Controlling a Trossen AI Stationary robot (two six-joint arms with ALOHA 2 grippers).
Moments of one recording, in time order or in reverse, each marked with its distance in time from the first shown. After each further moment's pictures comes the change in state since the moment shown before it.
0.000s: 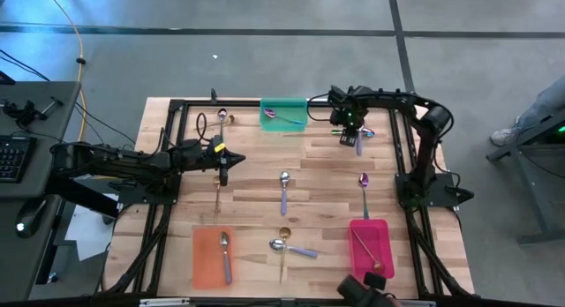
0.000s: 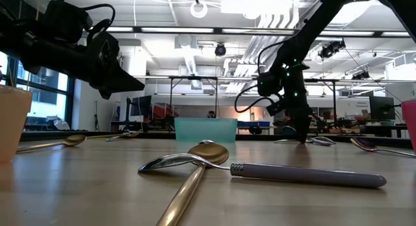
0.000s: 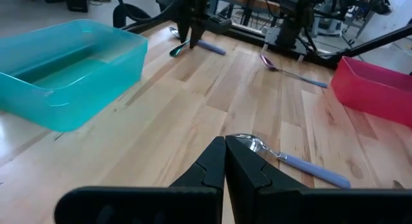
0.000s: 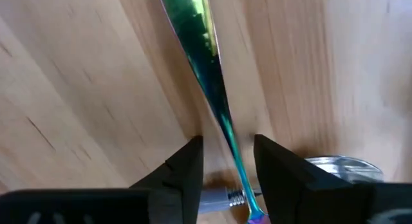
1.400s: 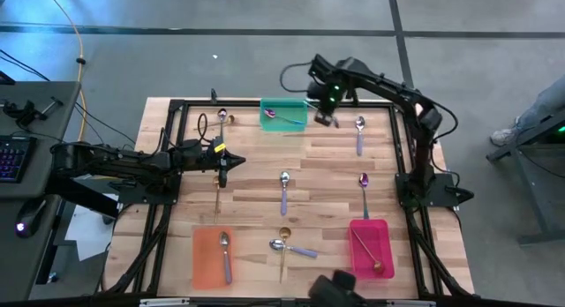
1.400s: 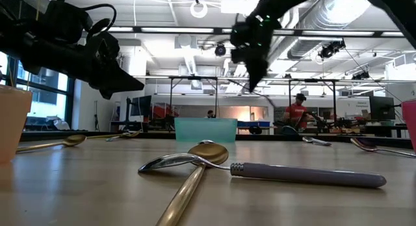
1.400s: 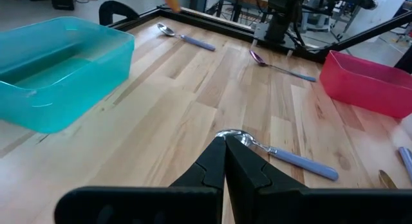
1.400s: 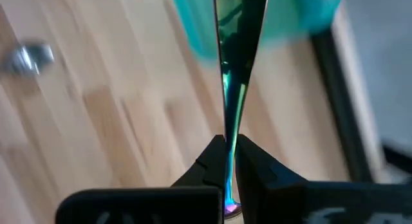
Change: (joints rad) left arm 0.000 0.000 0.000 -0.005 0.042 0.014; right arm 0.132 0.058 0.658 -0.311 -0.240 0.141
